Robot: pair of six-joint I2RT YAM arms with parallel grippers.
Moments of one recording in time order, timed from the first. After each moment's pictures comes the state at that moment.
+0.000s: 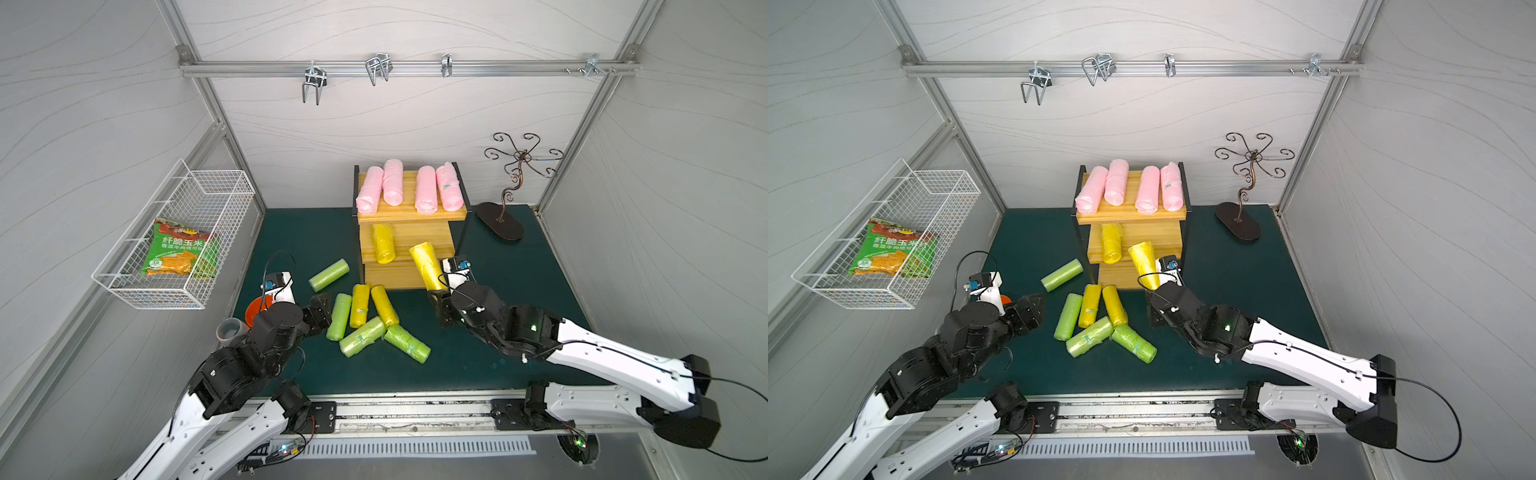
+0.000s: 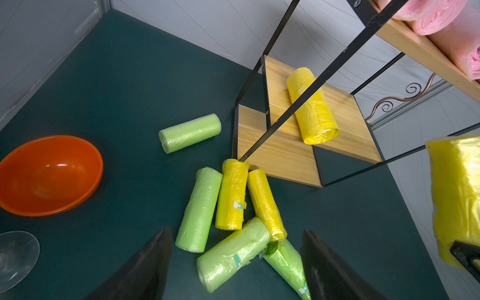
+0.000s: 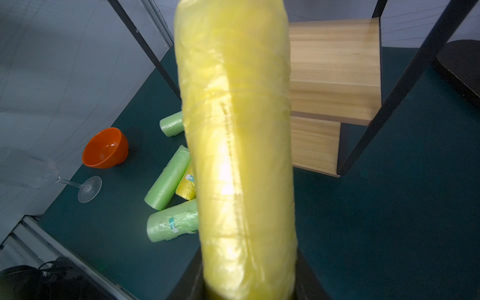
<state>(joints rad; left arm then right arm) -0.70 0.54 0.92 -0.98 -0.48 -0.76 1.17 1.10 1.08 -0.62 0.48 0.58</state>
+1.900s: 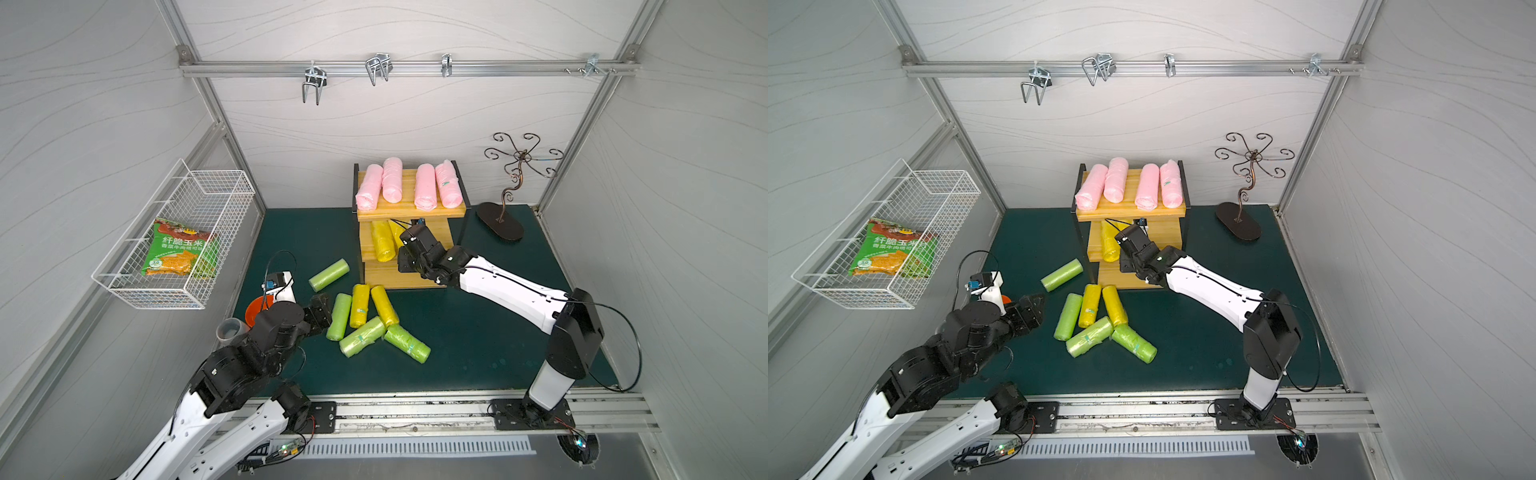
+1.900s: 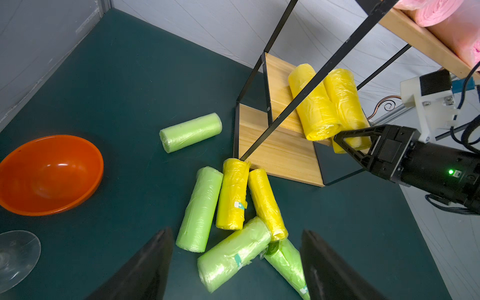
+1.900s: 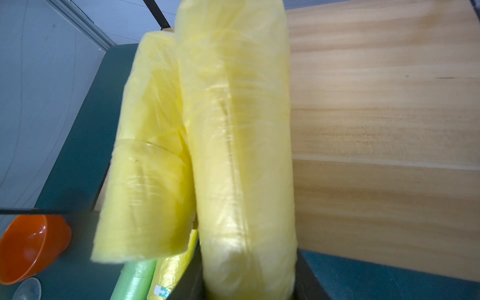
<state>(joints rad) -0.70 0.54 0.92 -0.98 -0.48 -0.76 0.89 1.73 1.50 -0.51 0.31 0.59</state>
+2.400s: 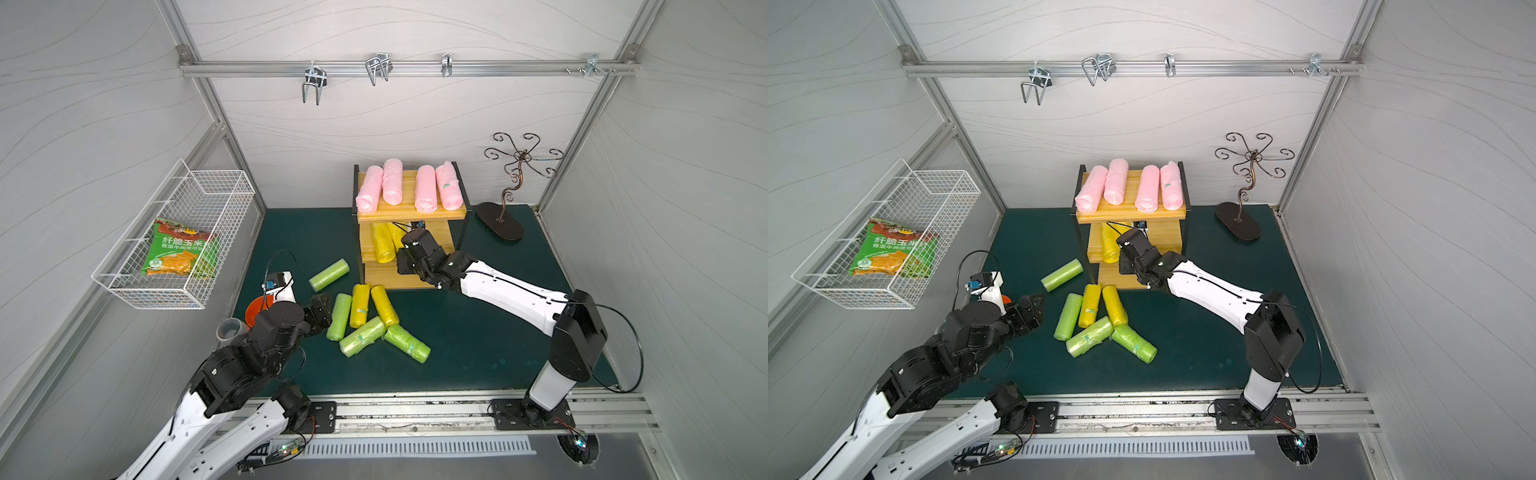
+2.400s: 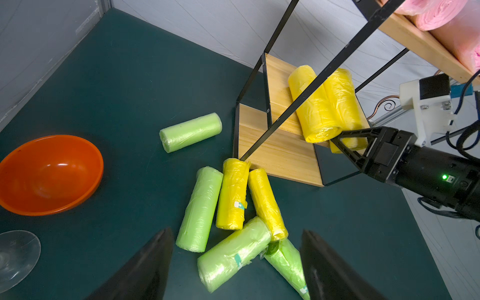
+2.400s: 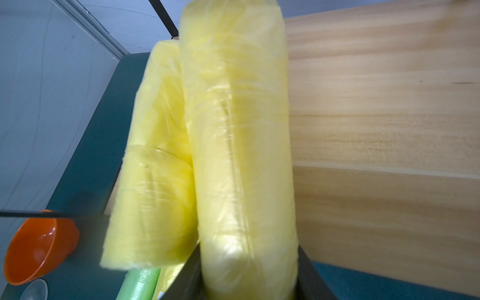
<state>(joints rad) -0.70 0.54 0.92 -0.98 -0.48 -0.76 0.89 1.71 1.42 -0.40 0.30 0.59</state>
